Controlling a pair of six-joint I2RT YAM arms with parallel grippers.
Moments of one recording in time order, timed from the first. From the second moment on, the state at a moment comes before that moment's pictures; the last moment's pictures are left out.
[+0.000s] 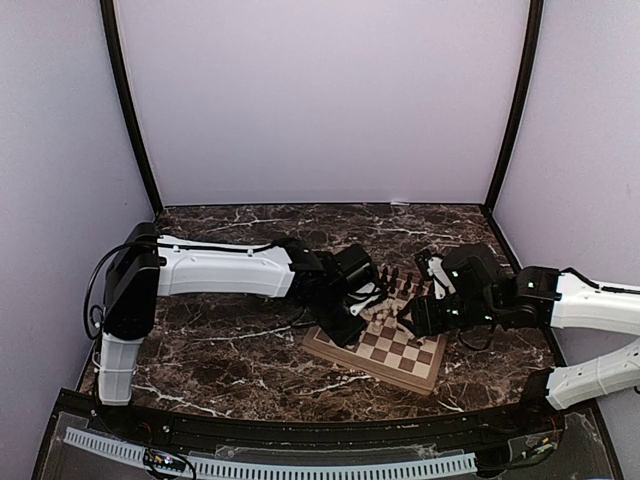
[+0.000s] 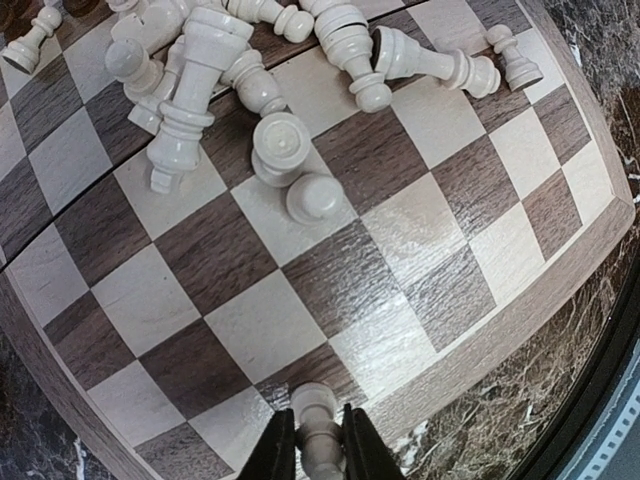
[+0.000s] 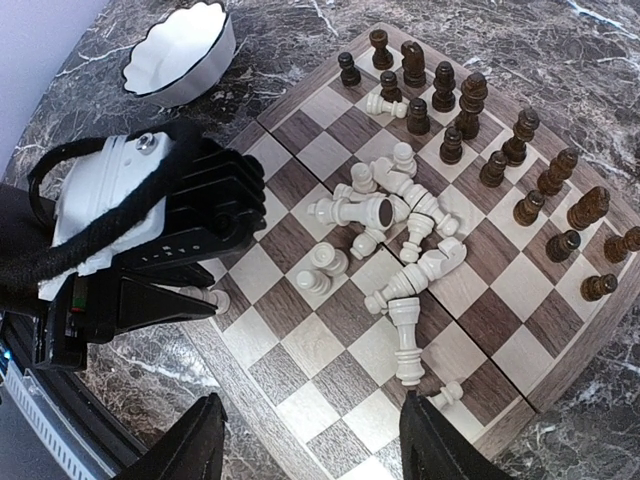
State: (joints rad) left arm -1.11 2.12 1.70 -0.76 0.06 -0.17; right arm 0.94 1.05 0.72 -0.49 0.13 0.55
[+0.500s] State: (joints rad) left arm -1.11 2.12 1.72 -0.77 0.05 -0.16; right arm 0.94 1.12 0.75 -0.51 0.12 0.50
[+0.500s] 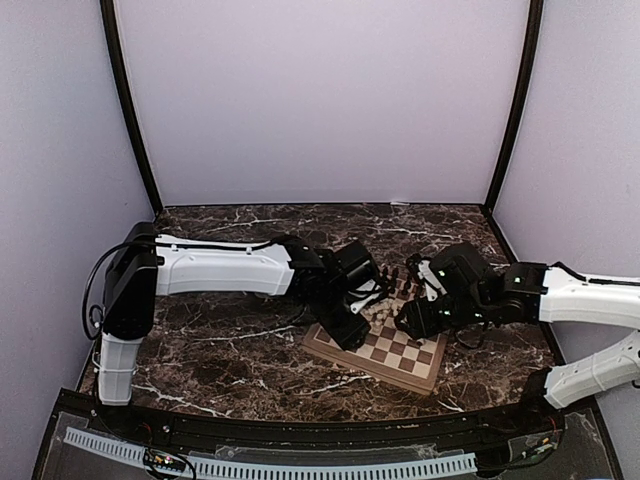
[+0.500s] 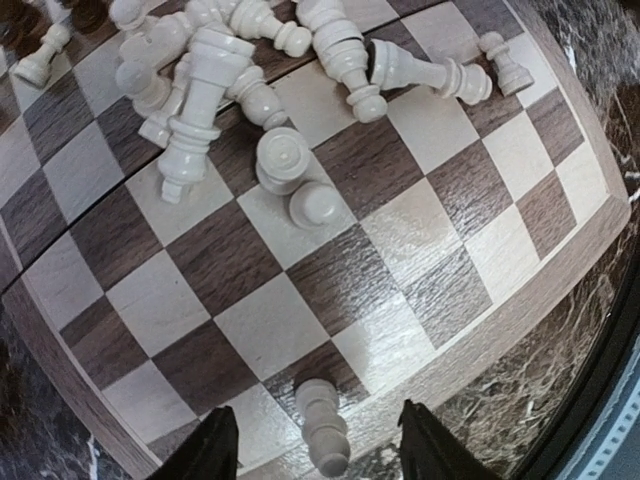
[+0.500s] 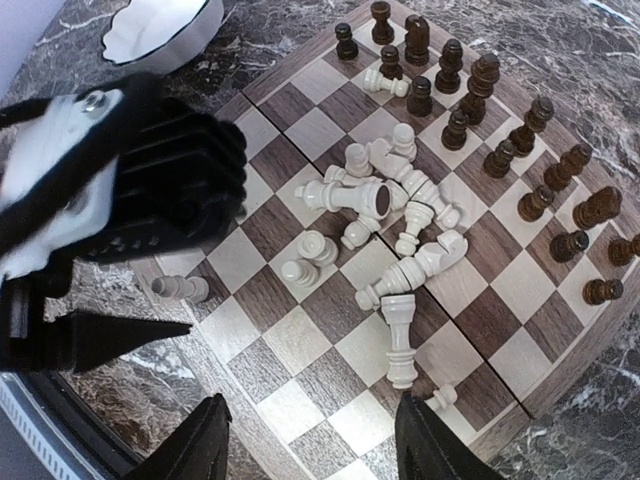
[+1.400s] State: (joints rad) left arm -1.08 1.54 1.23 -0.63 0.04 -0.31; right arm 0.93 1.71 1.25 -0.77 0.15 0.40
